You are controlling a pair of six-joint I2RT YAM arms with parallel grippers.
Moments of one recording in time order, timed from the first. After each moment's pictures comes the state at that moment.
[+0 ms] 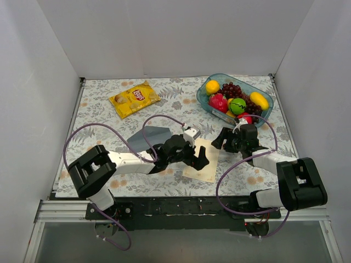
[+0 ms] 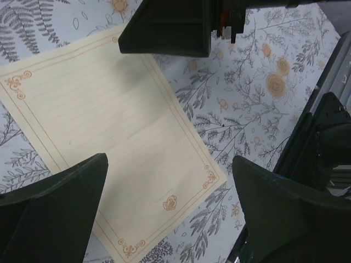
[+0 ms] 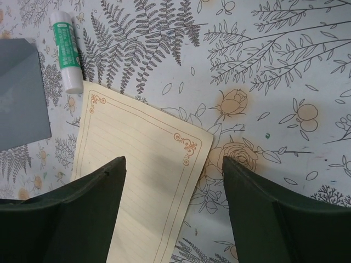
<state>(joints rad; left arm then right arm) -1.02 1.59 0.74 0.40 0.09 -0.45 0.22 1.34 0.43 0.24 -0.32 0.46</state>
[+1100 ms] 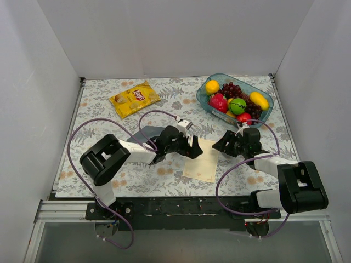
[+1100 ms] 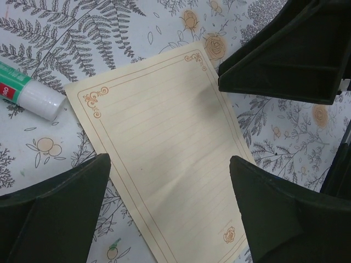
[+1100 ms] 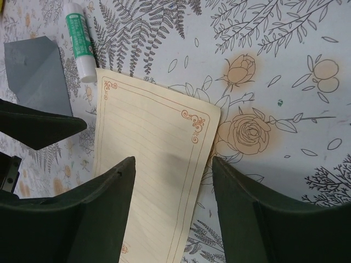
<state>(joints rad) -0.83 1.76 0.78 0.52 0.21 -0.45 0.18 1.31 0.36 0.27 -0.41 0.58</state>
